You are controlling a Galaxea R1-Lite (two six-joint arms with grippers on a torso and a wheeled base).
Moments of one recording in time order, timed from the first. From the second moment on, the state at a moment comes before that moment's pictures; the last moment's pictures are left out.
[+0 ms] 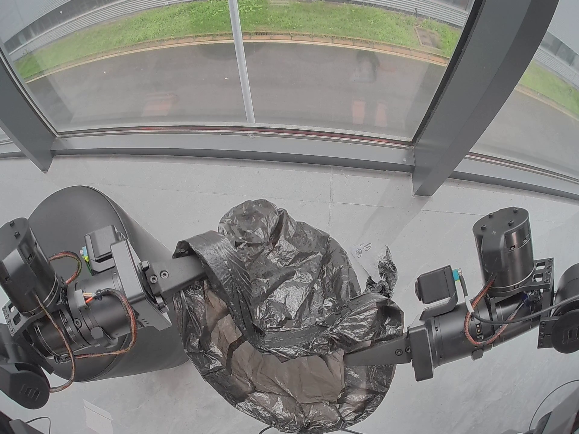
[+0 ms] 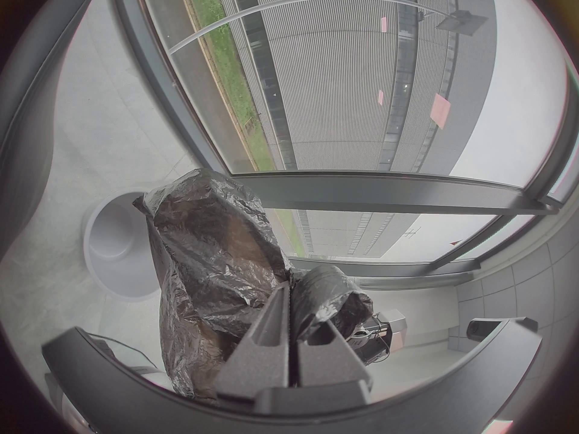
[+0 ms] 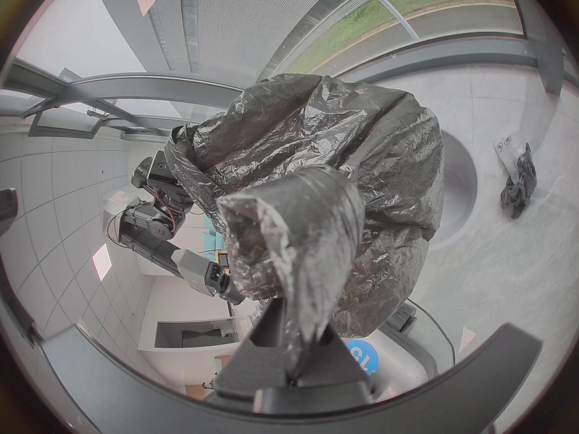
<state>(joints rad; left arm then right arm) -0.52 1.44 -0.37 -1.12 -0.52 -1.12 0.71 1.56 -0.67 -0.32 0.58 0.47</state>
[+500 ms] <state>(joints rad) -0.53 1.57 -0.33 -1.19 -0.52 -1.11 0.71 1.66 -0.64 -0.38 0.58 0.46</state>
